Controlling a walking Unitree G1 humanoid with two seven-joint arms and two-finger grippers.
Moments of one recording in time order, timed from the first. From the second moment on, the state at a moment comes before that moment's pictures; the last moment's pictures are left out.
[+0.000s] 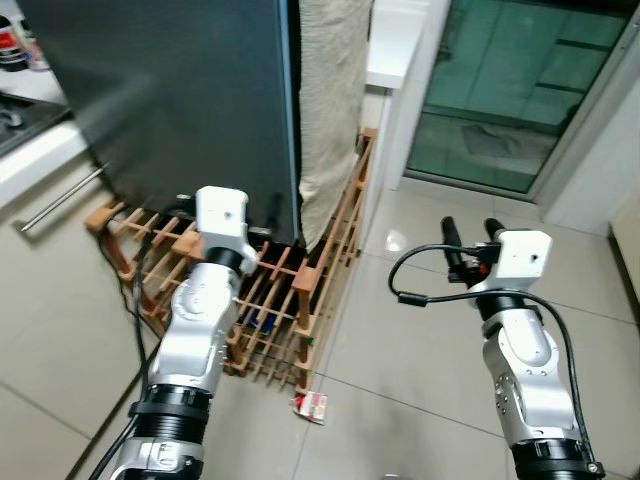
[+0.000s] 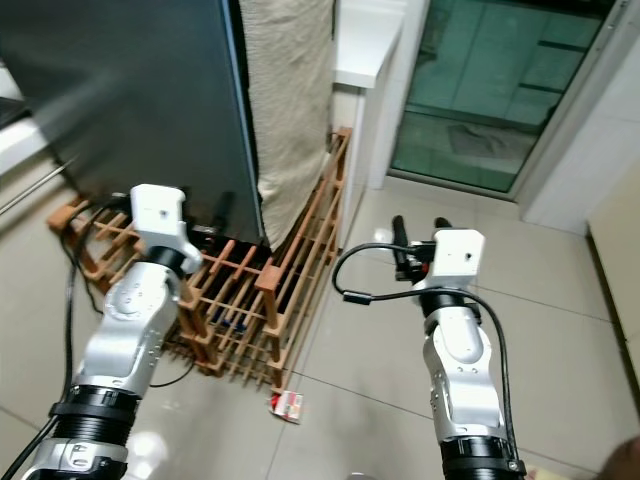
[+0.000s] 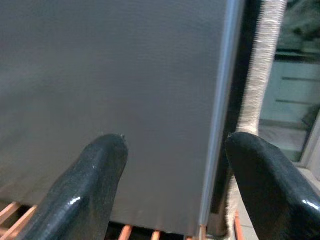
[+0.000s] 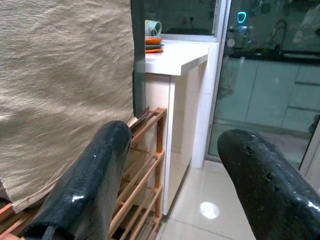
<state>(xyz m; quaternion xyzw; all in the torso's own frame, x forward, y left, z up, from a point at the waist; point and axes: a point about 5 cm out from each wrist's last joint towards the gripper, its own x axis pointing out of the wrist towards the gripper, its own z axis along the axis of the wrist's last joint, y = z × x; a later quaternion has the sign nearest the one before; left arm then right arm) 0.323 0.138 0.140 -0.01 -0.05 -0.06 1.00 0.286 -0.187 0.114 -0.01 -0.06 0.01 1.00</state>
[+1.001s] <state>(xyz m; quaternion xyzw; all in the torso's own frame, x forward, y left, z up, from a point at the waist) 0.353 0.079 0.182 -0.05 -0.05 -0.14 0.99 0.267 -0.201 0.126 -0.01 -0.07 -0.02 1.00</state>
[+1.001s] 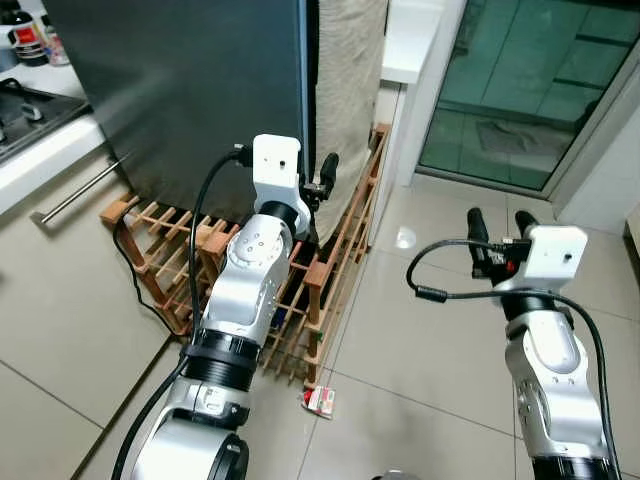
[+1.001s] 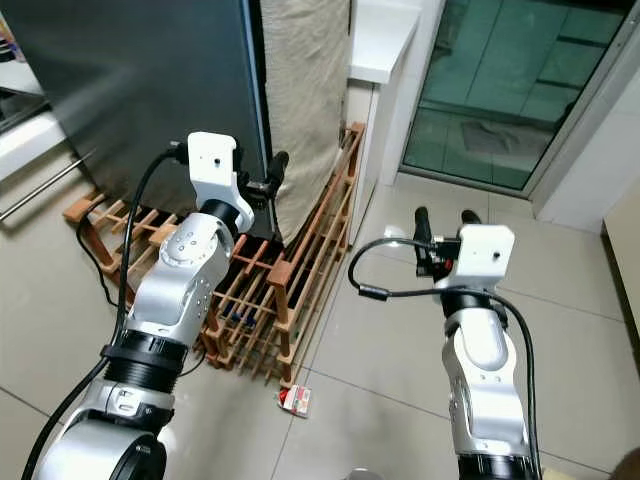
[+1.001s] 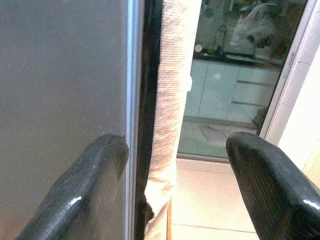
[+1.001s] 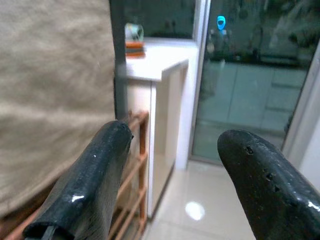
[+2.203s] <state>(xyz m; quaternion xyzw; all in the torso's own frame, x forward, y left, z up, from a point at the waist) 0.253 0.148 0.166 -0.04 -0.13 -0.05 0.99 0.208 -0.204 0.163 -0.06 -0.16 -0.06 0.98</state>
